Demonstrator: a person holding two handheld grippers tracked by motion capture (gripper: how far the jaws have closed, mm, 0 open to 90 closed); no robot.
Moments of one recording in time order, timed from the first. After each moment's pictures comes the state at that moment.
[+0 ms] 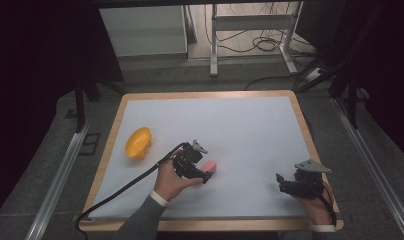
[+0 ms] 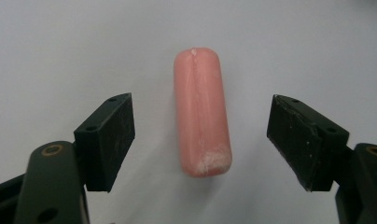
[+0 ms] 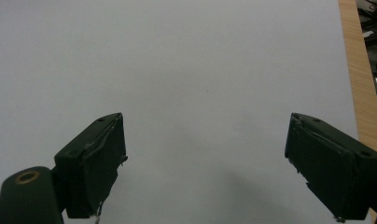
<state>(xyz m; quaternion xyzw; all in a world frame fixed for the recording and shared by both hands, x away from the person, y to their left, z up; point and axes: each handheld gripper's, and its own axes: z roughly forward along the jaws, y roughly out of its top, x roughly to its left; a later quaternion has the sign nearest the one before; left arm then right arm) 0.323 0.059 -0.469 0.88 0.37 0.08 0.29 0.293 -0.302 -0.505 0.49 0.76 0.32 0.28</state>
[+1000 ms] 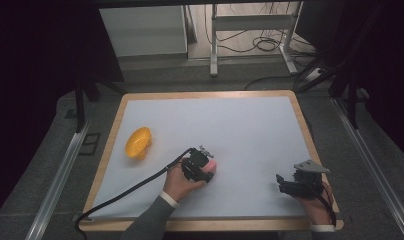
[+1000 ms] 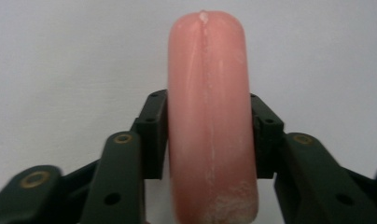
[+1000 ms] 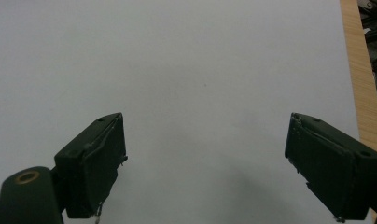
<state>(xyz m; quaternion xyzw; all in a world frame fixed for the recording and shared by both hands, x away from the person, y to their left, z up) 0.334 0.042 -0.506 0.88 0.39 0.06 0.26 0.295 -0.302 -0.510 0.49 0.77 0.31 0.28</state>
